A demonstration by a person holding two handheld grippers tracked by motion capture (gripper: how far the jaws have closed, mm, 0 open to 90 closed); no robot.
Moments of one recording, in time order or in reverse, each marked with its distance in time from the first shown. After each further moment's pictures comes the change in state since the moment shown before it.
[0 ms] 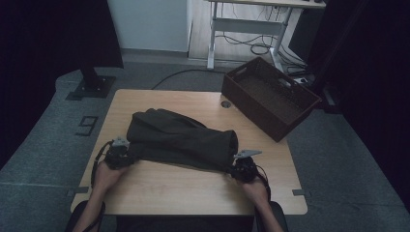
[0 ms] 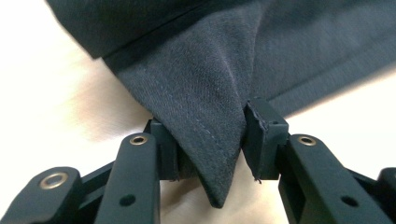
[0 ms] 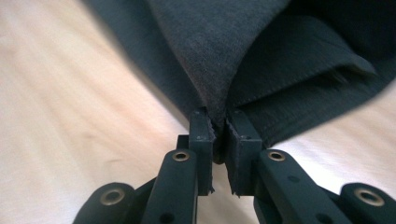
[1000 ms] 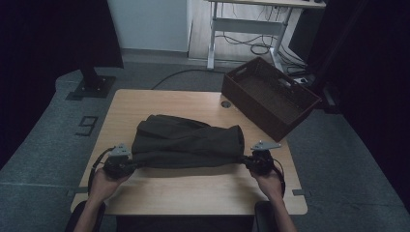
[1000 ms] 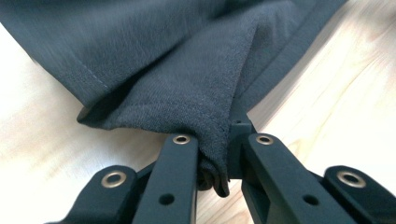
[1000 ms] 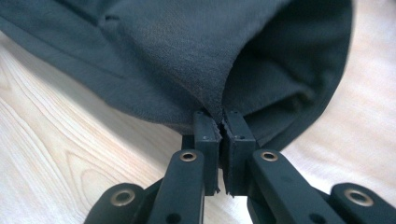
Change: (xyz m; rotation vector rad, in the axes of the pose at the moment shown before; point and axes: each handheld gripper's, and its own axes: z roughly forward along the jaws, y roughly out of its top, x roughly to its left) left arm -0.043 0.016 -0.058 -0.108 -0.155 0.105; right arm -0.024 0.015 -0.050 -0.112 -0.049 -0.004
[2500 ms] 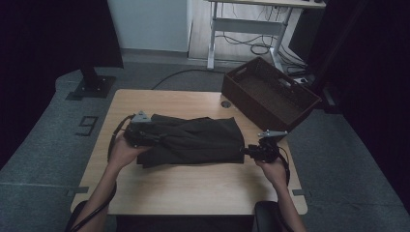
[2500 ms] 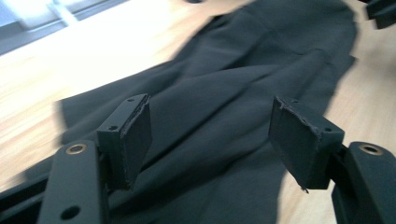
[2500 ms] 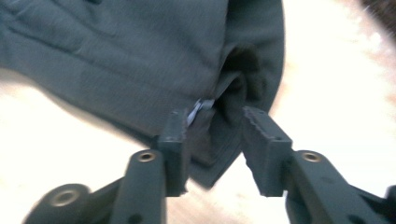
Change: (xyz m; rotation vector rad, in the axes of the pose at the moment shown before) left arm 0.003 0.103 0.051 -0.022 0.034 0.070; right arm -0.048 0.008 0.014 0.056 -0.013 0.131
